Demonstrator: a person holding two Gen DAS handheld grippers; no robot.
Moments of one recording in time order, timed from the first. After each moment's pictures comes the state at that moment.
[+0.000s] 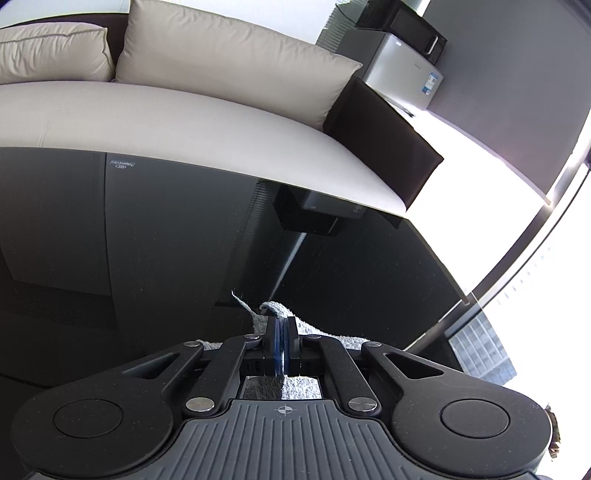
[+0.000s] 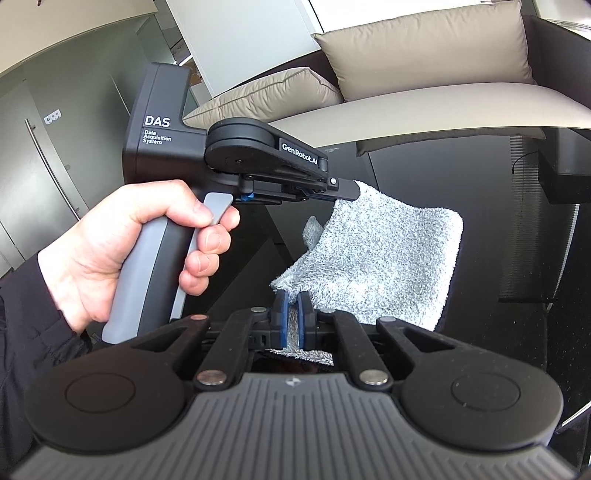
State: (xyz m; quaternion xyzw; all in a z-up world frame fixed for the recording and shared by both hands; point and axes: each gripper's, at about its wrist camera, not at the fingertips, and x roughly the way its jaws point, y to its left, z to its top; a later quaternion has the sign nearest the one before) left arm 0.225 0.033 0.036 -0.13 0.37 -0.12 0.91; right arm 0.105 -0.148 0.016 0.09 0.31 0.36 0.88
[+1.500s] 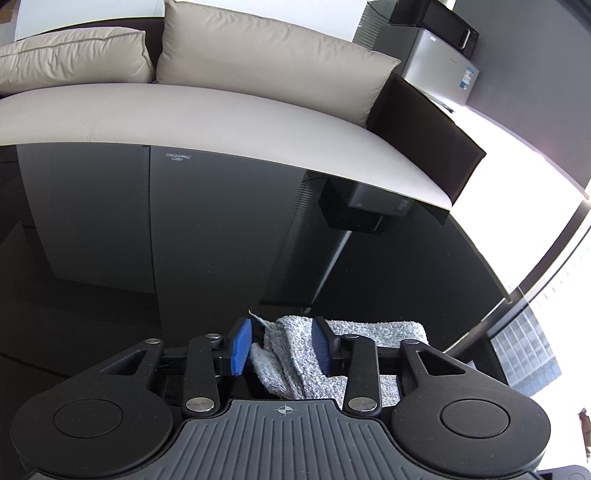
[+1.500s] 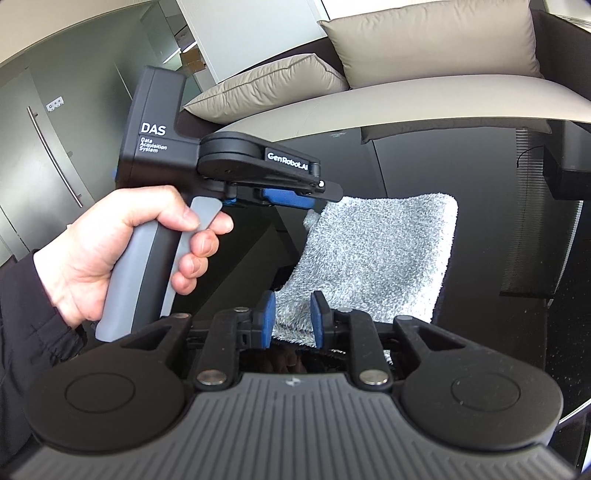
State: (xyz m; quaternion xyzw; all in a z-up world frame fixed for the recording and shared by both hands) left arm 0.217 0.049 0.020 -0.10 0.38 -0.04 0.92; right arm 0.111 -0.160 0.015 0.07 0.33 0.35 0.88
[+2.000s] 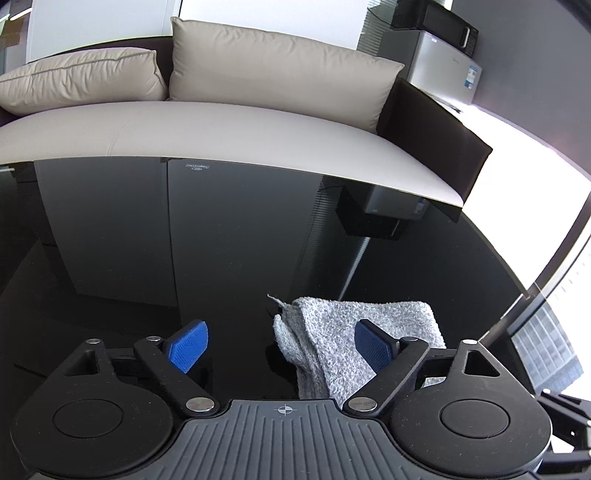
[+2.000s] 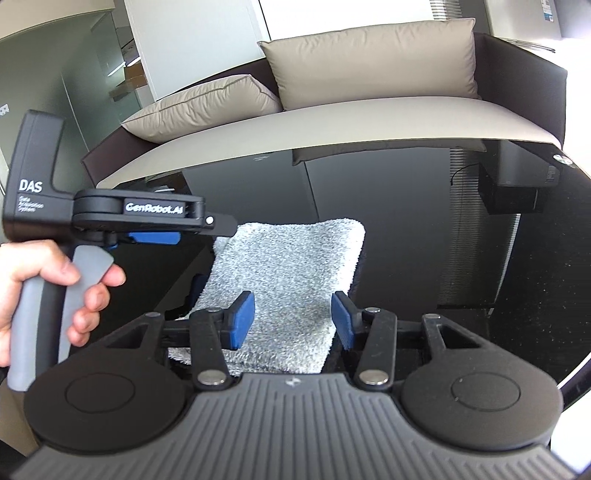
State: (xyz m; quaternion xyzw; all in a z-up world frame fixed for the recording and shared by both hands) left arm 0.181 0.039 0.024 -0.06 0.37 -0.01 0.93; right arm 0.134 -0.179 0.002 0.05 0.31 0.24 0.92
